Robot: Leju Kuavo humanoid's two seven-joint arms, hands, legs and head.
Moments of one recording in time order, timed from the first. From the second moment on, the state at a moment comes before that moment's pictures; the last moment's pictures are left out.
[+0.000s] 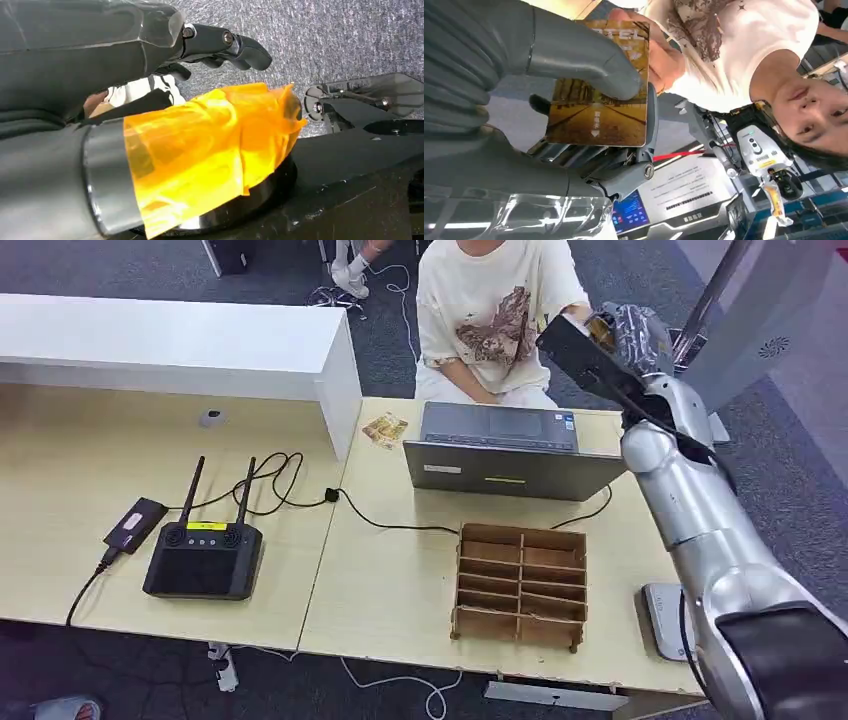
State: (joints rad) left arm -0.09 -0.22 1.19 -0.22 -1.19 0.11 -0.02; right arm -1.00 -0.13 0.44 -0.80 0.76 -0.15 0.10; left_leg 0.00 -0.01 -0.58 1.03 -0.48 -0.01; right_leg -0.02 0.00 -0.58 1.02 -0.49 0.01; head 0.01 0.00
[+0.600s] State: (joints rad) left arm -0.09 -0.22 1.19 -0.22 -1.19 0.11 -0.02; right arm -1.00 -0.14 0.44 -0.80 0.76 -0.16 0.10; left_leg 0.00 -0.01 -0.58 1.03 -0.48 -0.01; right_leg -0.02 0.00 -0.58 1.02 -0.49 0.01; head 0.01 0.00
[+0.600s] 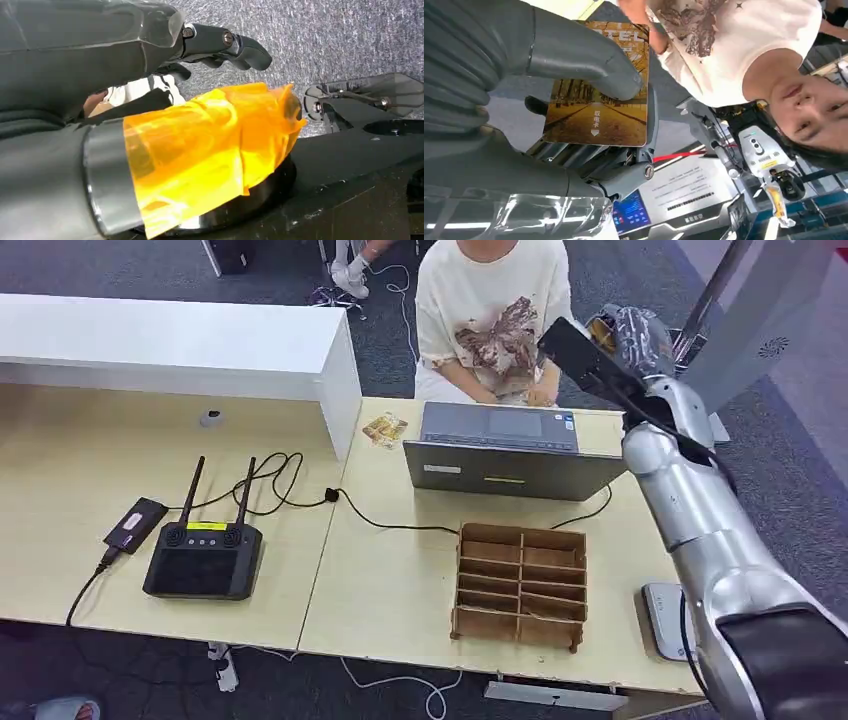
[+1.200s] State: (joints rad) left arm -0.09 -0.21 1.19 -0.22 -1.15 0.07 -0.03; right arm -0.96 -0.15 0.28 -0.89 0.12 0.09 0.02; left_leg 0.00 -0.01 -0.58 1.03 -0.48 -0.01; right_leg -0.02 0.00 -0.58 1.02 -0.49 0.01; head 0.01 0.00
